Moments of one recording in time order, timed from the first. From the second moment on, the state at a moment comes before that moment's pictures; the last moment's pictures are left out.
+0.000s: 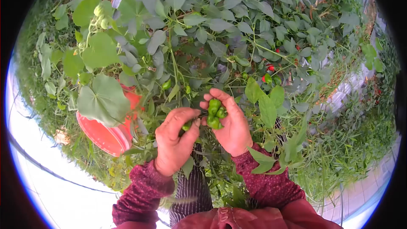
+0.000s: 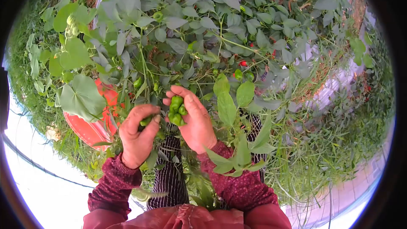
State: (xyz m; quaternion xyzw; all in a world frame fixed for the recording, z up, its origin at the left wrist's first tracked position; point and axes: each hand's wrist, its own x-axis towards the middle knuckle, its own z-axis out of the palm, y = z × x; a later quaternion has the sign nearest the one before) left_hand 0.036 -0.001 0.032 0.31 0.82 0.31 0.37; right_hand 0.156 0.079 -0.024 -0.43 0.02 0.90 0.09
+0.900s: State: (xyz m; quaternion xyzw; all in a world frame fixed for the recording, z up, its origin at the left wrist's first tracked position) left_hand -0.091 -0.198 0.102 0.10 0.91 0.30 0.27; right_hand 0.047 0.049 0.046 -0.35 -0.63 0.70 0.00
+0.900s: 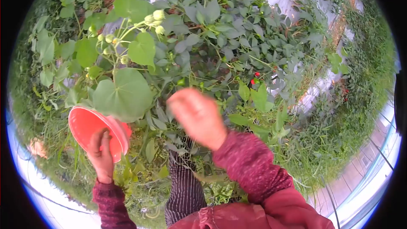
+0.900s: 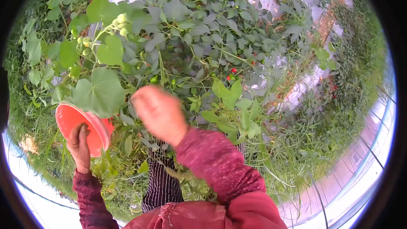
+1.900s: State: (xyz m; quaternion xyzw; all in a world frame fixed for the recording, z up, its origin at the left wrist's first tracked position) left_hand 0.028 -0.006 -0.036 0.30 0.74 0.30 0.51; right_hand 0.181 0.072 -0.096 -0.60 0.06 0.80 0.06
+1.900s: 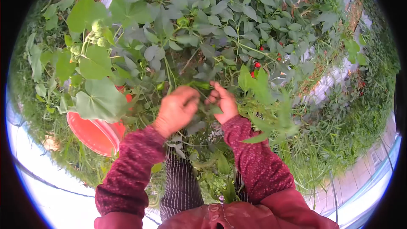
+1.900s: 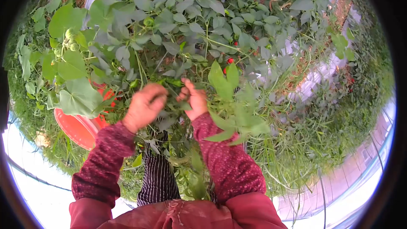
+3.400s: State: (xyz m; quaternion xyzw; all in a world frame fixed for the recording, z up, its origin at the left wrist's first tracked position) left_hand 0.164 0.102 -0.079 0.39 0.69 0.26 0.55; right_hand 0.343 -0.005 -0.165 -0.44 -0.66 0.59 -0.15
